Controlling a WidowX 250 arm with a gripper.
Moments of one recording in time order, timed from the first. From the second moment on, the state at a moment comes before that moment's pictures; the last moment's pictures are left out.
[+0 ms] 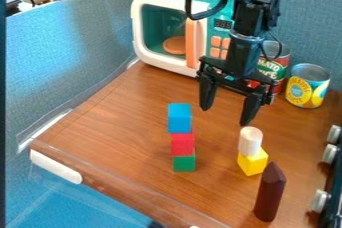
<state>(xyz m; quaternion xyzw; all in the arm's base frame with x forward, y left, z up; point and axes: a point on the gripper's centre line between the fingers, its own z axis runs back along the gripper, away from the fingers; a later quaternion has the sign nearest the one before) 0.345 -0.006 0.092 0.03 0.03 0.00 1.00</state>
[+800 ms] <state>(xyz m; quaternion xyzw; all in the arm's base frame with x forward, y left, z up) 0.350 -0.024 0.078 0.03 0.02 0.02 1.00</state>
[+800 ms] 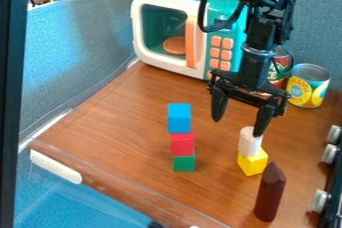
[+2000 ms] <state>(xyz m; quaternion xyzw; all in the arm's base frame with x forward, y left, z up) 0.358 -0.042 0.050 -0.01 0.06 0.00 1.00</state>
